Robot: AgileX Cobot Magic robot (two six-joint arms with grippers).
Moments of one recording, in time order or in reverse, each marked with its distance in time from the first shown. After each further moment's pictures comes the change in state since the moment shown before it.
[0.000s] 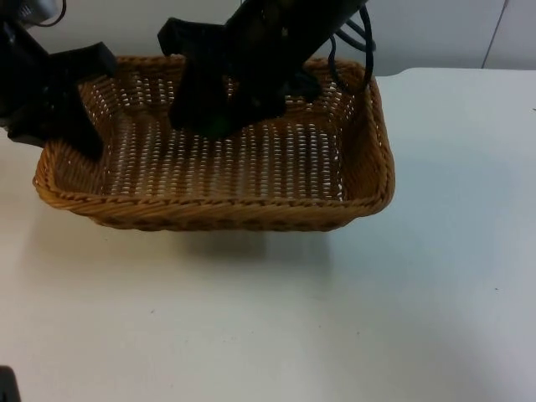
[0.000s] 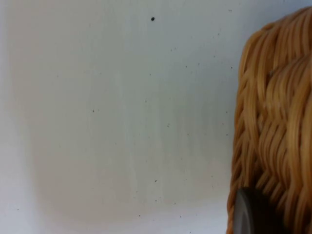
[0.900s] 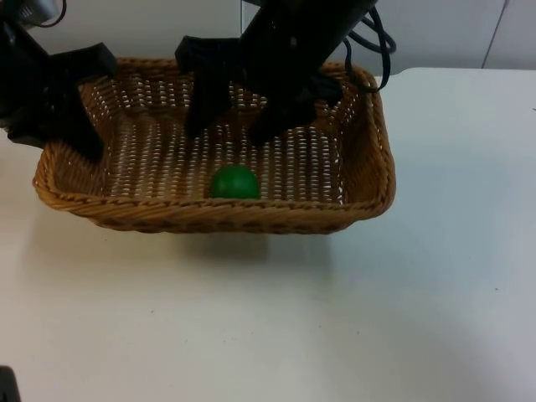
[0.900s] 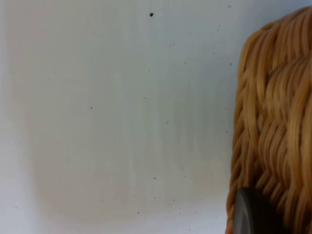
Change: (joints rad) right arm 0.000 0.000 -0.011 -0.189 0.005 0.174; left arm 0.000 0.000 0.000 0.000 0.008 0.000
